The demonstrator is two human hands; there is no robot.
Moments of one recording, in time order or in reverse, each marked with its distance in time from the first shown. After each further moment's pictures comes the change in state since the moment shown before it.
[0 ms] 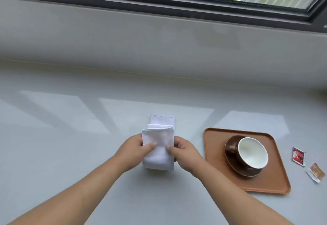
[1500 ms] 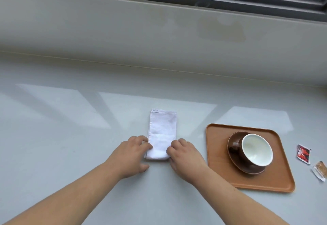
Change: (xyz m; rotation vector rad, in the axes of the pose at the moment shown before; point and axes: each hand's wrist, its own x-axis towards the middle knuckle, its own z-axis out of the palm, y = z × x) left_hand 0.002 -0.043 -0.001 1.149 -0.117 0.213; right_hand 0.004 0.043 -0.005 -1.530 0.013 -0.510
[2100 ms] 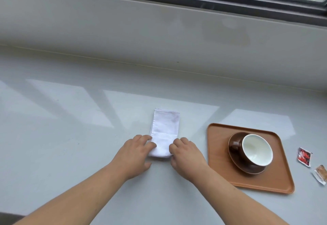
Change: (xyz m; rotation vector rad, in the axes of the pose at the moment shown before) left_hand -0.011 0.015 0.015 0.078 0.106 0.006; right_hand -0.007 -0.006 -0.002 0.054 0.066 0.025
